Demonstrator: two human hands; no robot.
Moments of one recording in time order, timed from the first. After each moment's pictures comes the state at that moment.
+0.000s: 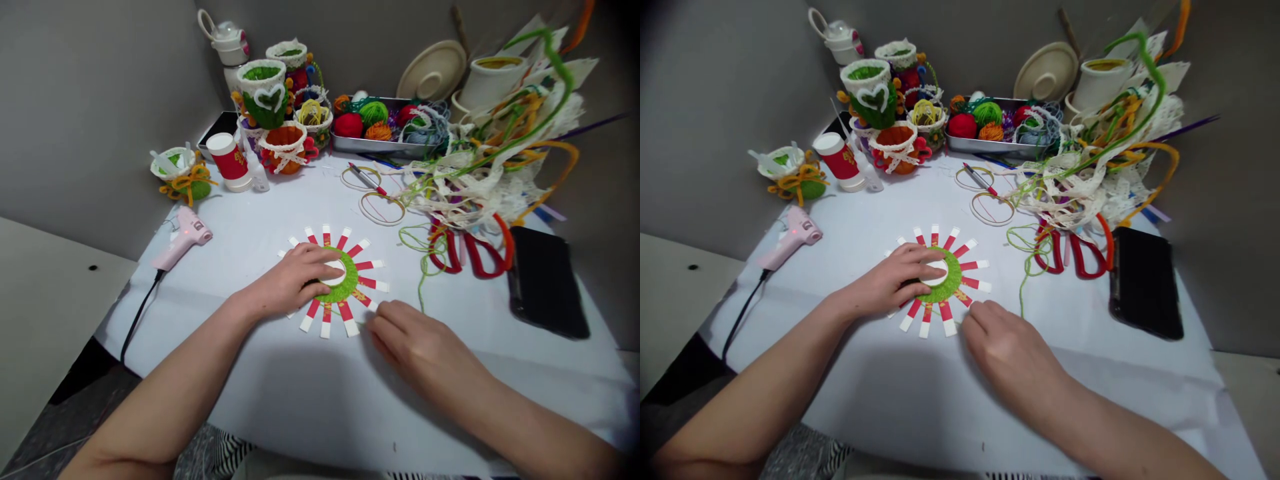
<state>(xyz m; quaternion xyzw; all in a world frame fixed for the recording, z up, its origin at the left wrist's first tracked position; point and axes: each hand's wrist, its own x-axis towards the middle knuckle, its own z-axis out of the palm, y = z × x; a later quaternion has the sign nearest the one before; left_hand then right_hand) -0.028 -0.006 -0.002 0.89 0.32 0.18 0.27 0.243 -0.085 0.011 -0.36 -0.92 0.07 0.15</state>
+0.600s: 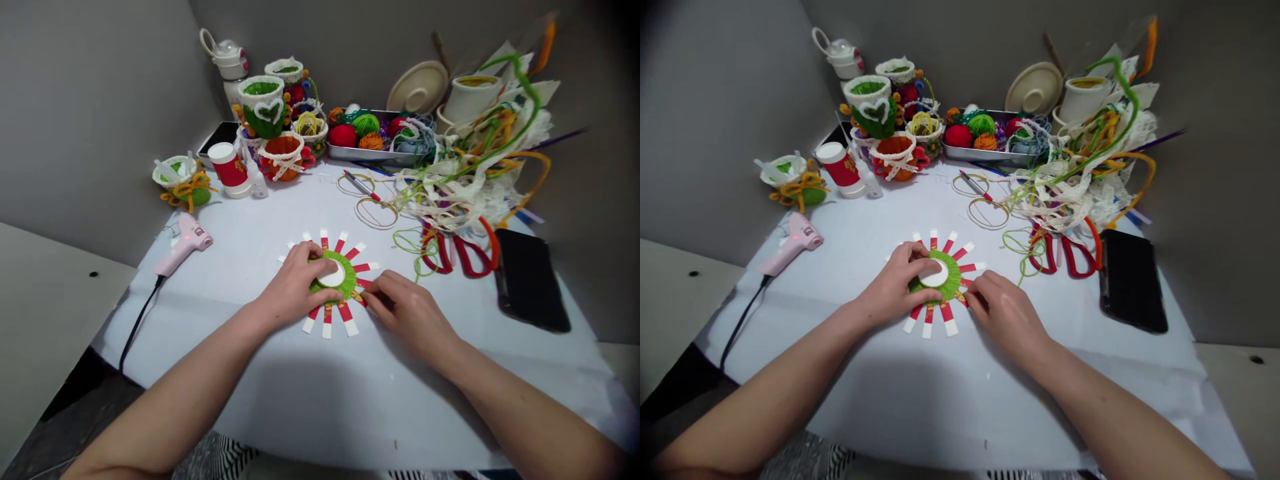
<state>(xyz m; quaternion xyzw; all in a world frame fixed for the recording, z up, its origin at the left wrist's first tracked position) -0.011 -0.019 -0.007 0.83 0.44 0.24 0.26 0.240 -0.051 -0.014 -0.49 -0.82 0.18 0.24</state>
